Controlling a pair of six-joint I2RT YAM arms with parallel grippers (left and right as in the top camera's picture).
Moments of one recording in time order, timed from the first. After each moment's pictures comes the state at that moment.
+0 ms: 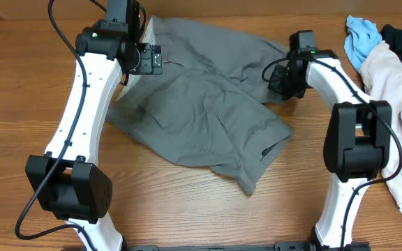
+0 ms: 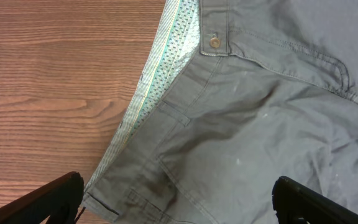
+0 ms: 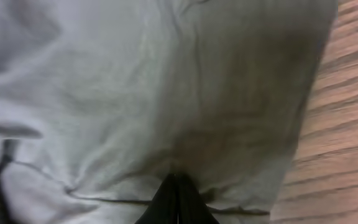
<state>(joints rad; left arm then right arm) -0.16 1.91 1.89 -1.07 -0.10 -0.20 0.07 2.21 1.66 -0.77 -0.12 0.43</state>
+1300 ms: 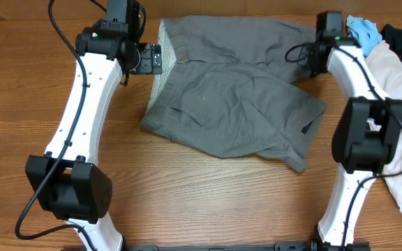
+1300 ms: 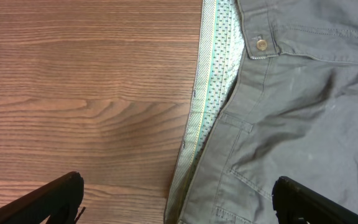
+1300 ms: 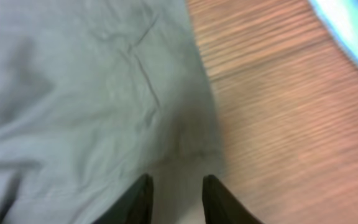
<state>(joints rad) -0.16 1.91 1.89 -1.07 -0.10 -0.20 -0.06 2.26 1.91 -0.77 0.12 0.30</state>
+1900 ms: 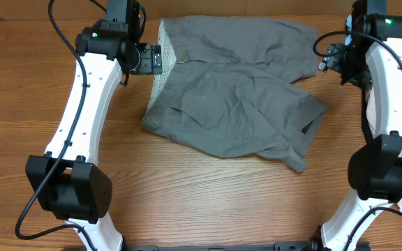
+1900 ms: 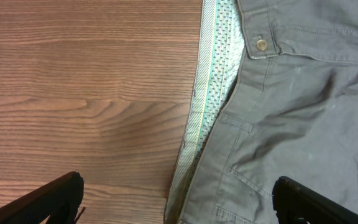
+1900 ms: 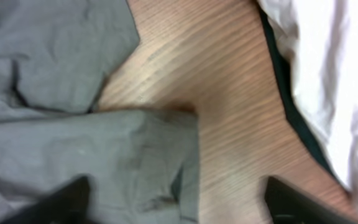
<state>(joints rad) -0.16 1.91 1.89 -1.07 -0.10 -0.20 -0.13 2.02 2.01 -1.35 0.11 0.39</state>
